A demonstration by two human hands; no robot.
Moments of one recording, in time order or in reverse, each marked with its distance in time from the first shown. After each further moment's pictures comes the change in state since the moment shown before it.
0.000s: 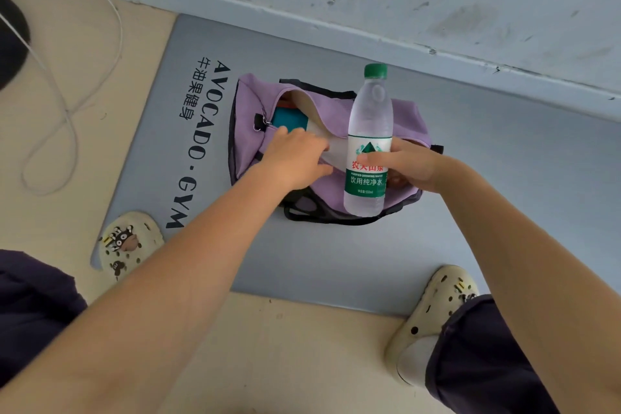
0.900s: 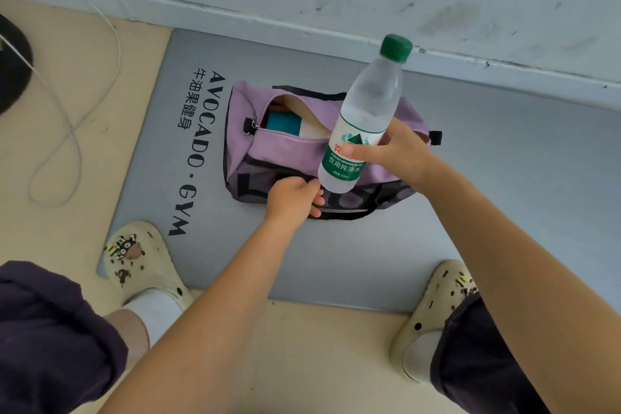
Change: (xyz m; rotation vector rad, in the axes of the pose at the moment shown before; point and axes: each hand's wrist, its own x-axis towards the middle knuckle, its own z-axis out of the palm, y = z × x) left_hand -0.041 0.033 0.053 -1.230 0.045 -0.716; right_hand -0.019 -0.020 0.021 0.089 0.249 -0.329
